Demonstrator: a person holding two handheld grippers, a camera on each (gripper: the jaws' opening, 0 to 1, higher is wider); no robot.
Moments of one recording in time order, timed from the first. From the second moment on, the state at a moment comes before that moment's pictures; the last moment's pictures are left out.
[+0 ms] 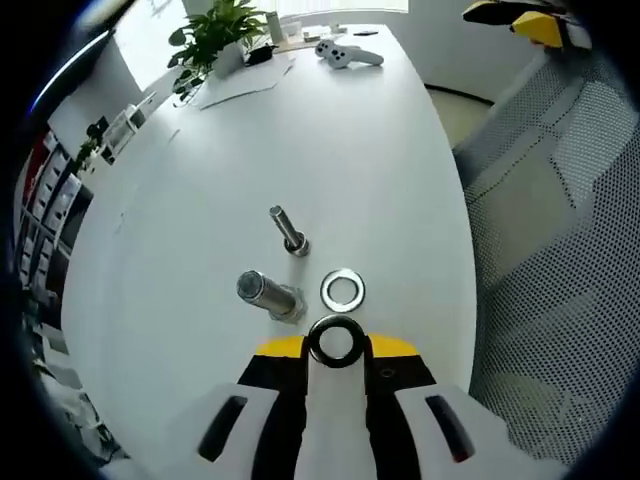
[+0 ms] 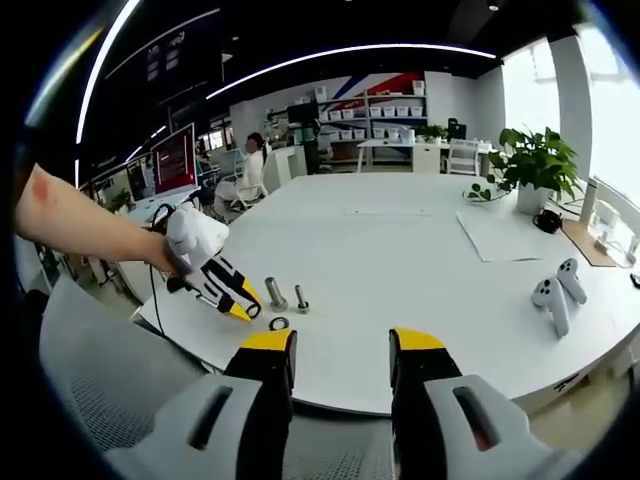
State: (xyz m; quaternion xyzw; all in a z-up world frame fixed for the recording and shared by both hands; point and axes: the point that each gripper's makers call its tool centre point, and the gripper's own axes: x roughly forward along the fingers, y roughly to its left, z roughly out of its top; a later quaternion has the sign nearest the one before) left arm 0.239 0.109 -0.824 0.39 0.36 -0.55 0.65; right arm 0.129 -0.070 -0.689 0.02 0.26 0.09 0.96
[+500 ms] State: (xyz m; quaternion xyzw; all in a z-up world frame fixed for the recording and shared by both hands) left arm 0.253 0.097 -0.783 0.41 0.33 -0.54 0.65; right arm 0.128 -0.070 -0.690 0.03 0.26 0.09 0.96
